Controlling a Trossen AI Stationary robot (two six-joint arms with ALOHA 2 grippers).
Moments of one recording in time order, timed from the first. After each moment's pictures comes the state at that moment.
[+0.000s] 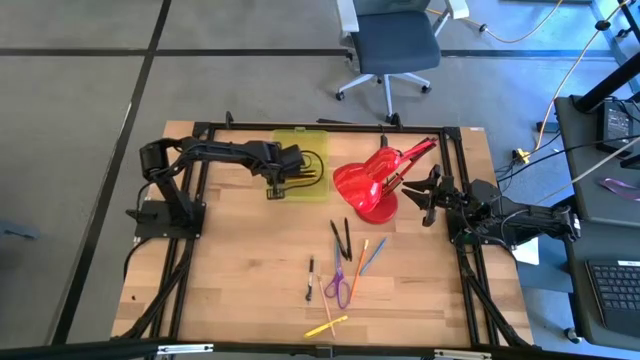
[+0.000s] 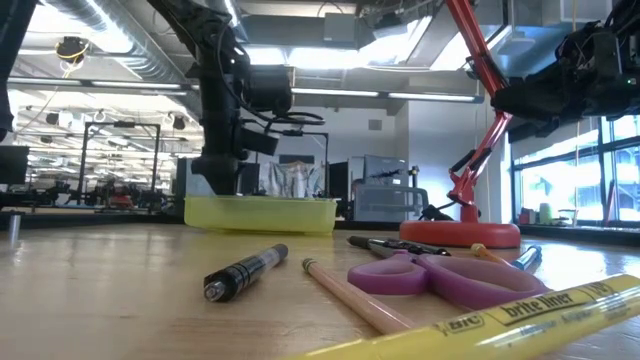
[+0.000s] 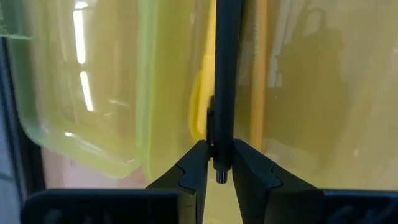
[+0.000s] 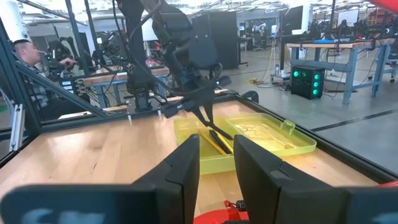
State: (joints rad) left arm 0.38 1.72 1.07 -0.70 -0.28 0.28; right arm -0.12 0.00 0.01 0.04 0.14 0.10
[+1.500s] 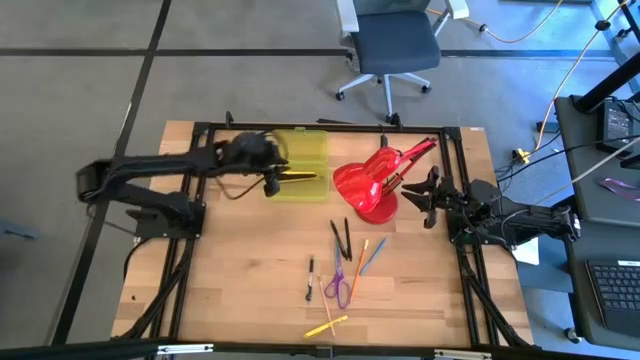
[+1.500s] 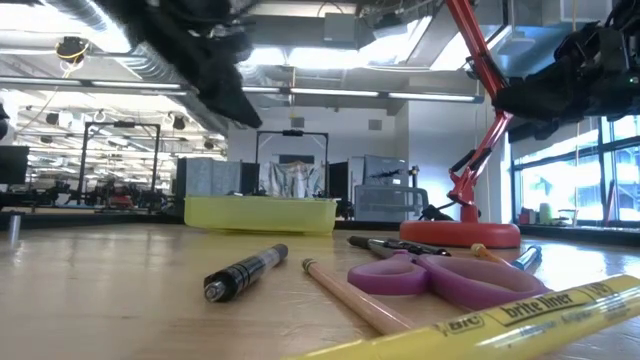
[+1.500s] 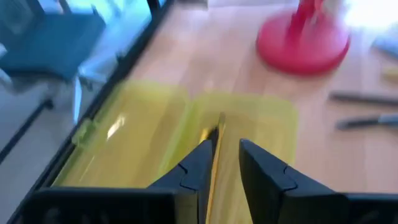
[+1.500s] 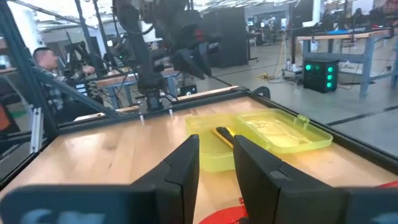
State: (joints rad) left arm 0.37 1.16 0.75 -0.19 -0.03 0.08; right arm -0.12 0.00 0.01 0.04 0.09 0.14
